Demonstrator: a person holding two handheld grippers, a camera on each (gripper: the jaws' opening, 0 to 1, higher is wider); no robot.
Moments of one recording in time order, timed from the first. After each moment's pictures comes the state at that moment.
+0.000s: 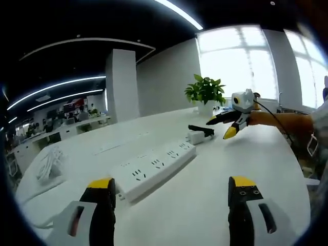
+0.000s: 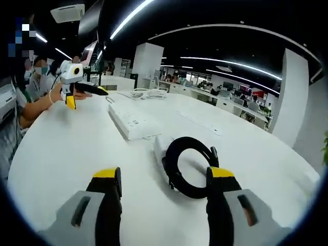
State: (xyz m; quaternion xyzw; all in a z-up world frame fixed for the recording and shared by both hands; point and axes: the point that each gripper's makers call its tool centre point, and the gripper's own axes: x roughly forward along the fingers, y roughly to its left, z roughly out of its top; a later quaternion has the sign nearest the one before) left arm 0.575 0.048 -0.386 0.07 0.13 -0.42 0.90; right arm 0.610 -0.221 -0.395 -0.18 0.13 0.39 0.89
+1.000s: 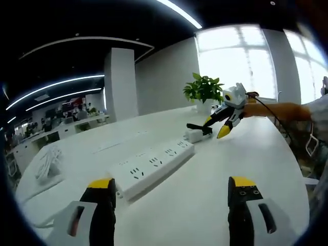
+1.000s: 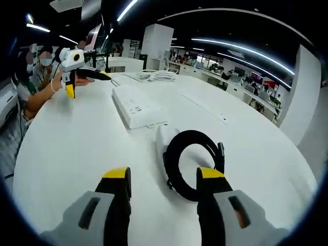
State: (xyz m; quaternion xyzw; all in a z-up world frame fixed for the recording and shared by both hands) left arm 0.573 0.048 -0.388 0.07 0.14 -0.42 0.89; right arm 0.616 -0.217 -0.407 -0.22 0.21 0.41 0.86
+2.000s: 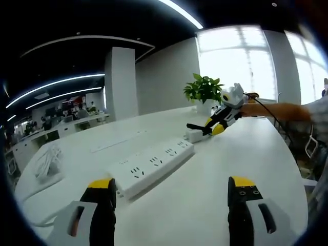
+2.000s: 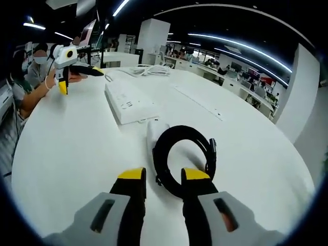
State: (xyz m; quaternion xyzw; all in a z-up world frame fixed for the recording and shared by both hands) left arm 0.573 0.049 -0.386 0.07 0.14 -0.43 0.89; right arm 0.626 -0.228 -0.408 -0.24 0.22 0.39 0.86
